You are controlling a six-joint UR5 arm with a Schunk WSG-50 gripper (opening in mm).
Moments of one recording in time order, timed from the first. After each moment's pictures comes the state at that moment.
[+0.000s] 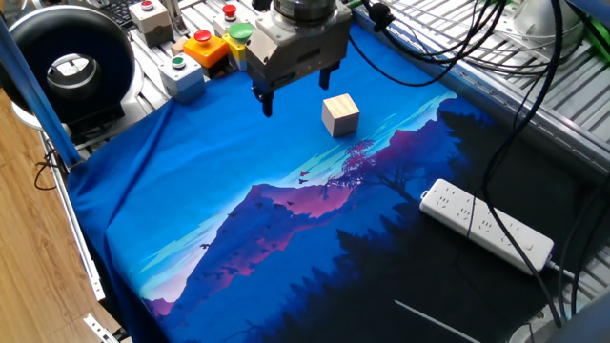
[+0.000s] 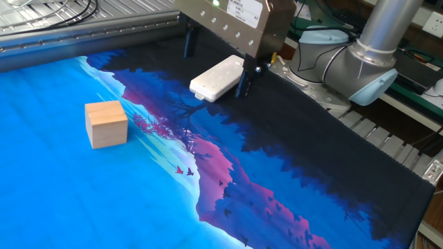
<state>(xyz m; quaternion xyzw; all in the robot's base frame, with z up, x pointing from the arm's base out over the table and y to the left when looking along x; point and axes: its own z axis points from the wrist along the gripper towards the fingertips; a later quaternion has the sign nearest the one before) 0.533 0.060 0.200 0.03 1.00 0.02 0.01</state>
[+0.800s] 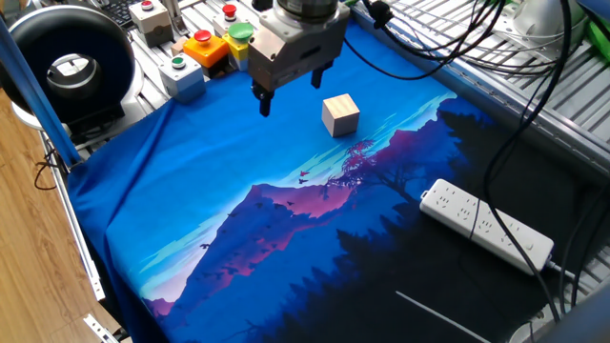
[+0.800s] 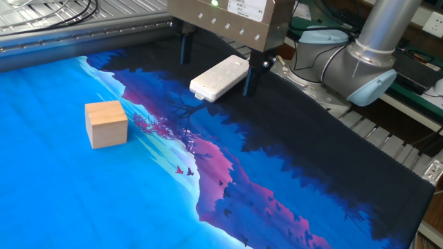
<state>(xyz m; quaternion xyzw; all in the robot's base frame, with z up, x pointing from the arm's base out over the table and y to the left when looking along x) 0.536 0.063 0.200 -0.04 1.00 0.05 0.02</state>
